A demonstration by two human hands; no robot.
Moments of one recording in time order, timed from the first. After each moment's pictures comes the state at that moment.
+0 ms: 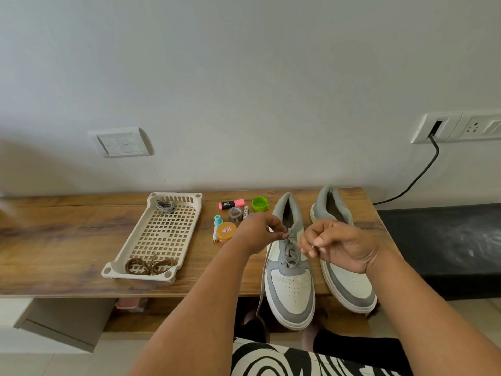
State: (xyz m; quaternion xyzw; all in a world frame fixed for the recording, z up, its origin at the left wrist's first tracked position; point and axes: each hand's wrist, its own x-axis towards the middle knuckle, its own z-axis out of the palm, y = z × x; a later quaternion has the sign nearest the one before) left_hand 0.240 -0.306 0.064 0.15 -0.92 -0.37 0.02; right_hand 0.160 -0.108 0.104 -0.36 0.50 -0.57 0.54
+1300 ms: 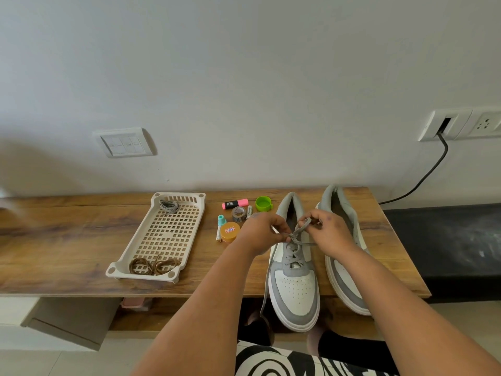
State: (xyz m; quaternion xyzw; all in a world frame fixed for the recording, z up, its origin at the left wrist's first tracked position) left_hand 0.242 -0.304 0.066 0.15 -0.92 -0.36 0.02; right_hand 0.142 -0.147 0.053 -0.30 0.85 -0.42 0.09
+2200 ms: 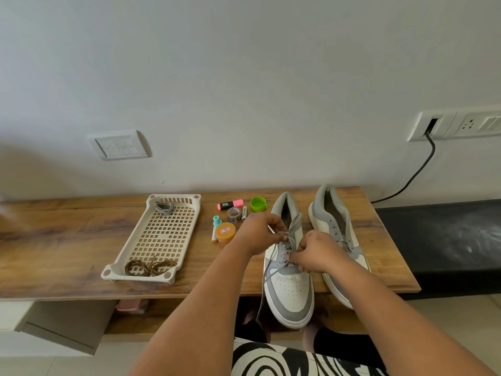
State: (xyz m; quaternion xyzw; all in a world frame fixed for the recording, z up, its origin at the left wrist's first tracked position) left_hand 0.242 -0.298 0.065 0.13 -0.92 -0.37 0.03; right_hand 0.181 -0.139 0.071 -0.29 0.91 -0.19 0.24
